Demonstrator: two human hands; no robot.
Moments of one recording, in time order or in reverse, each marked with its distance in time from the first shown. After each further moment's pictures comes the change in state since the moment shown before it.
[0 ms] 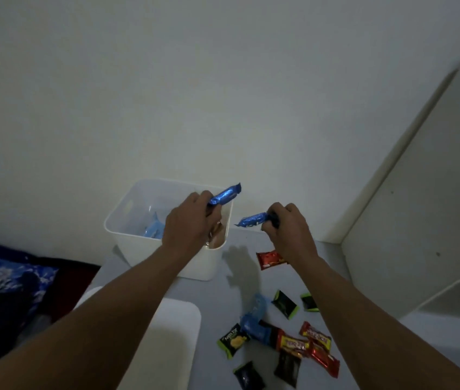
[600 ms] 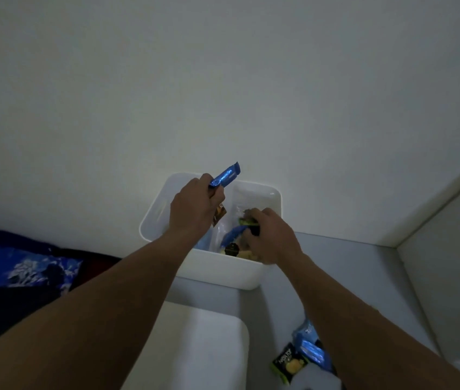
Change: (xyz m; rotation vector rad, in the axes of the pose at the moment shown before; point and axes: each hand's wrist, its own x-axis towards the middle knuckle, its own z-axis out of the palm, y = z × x) left_hand 0.066 -0.128 0.009 -0.087 -0.012 -0.166; right_hand 0.058 -0.080 0.140 -0.049 -0.287 -0.025
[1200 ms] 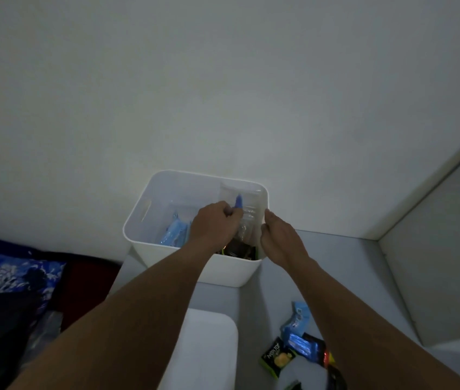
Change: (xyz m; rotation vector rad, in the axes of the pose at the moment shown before) left_hand -0.025 0.031 0.053 -0.162 -0.323 -0.186; right_hand -0.026 0.012 -0.030 0.127 -0.061 0.194
